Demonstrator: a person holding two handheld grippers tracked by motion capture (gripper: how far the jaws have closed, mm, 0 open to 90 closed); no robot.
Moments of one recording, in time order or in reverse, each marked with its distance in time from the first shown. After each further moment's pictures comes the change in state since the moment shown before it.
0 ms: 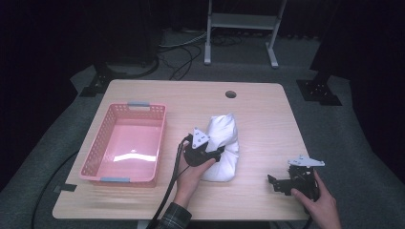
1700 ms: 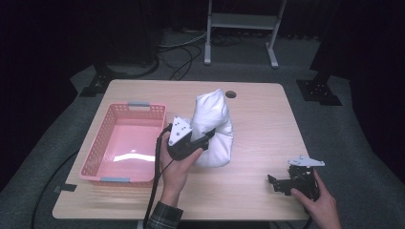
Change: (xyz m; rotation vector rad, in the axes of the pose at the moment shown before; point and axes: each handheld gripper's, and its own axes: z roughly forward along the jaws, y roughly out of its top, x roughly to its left) left arm 0.002 0.046 -0.065 -0.240 0.000 0.029; right arm 0.000 0.000 0.000 -0.002 0.000 -0.001
